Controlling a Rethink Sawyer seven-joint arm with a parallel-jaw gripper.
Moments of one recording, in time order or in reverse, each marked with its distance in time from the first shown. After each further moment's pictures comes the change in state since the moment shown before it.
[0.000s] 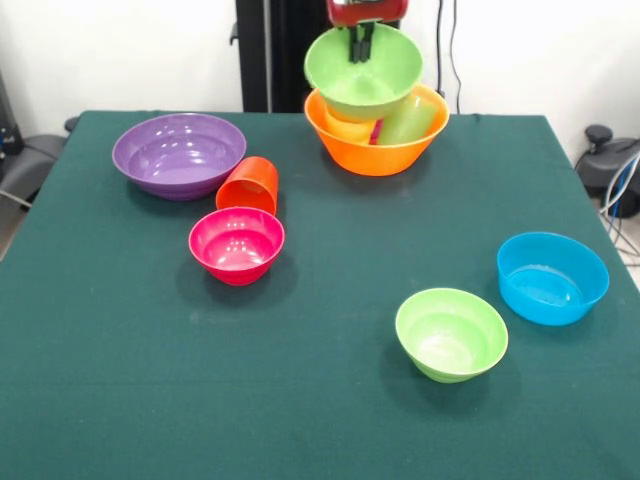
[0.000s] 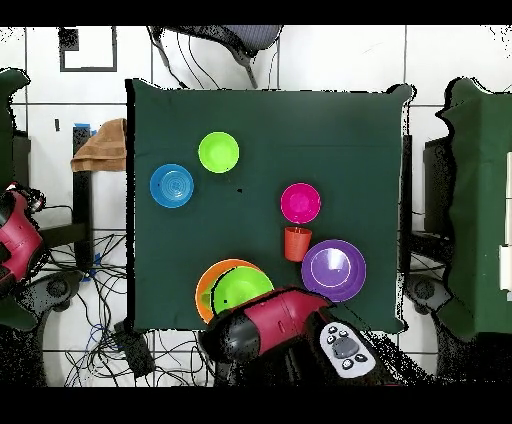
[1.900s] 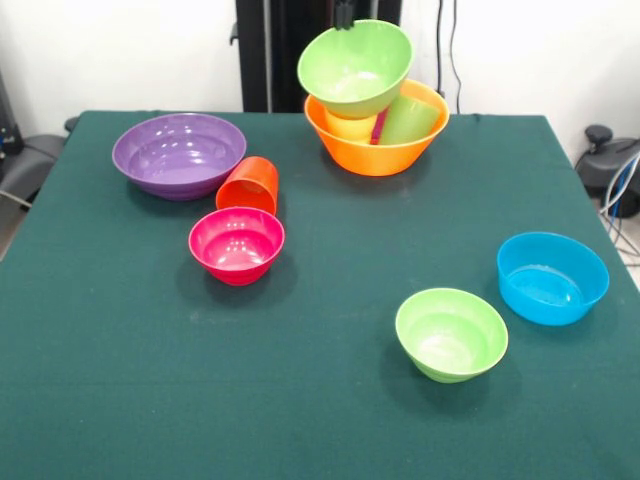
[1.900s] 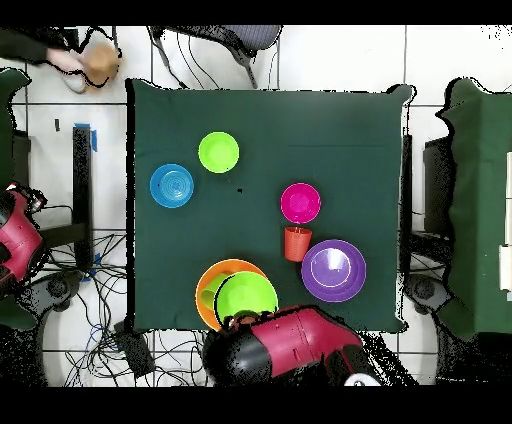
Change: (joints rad) arm -0.128 -0.308 0.125 0.128 0.068 0.004 0.000
